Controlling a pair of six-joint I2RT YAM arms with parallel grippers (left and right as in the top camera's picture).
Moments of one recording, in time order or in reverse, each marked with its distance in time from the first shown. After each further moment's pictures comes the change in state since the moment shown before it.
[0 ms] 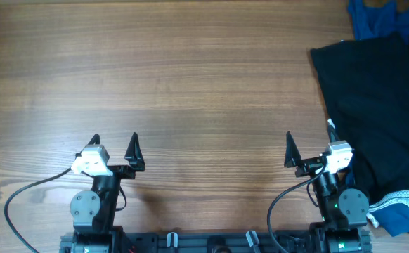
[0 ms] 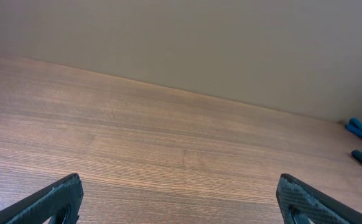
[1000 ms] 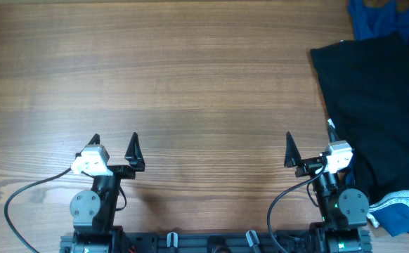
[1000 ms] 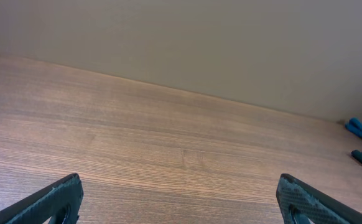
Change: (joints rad) left arm 0.000 0.000 0.000 0.000 0.000 0.000; right arm 0.000 0.000 0.000 0.000 0.000 0.000
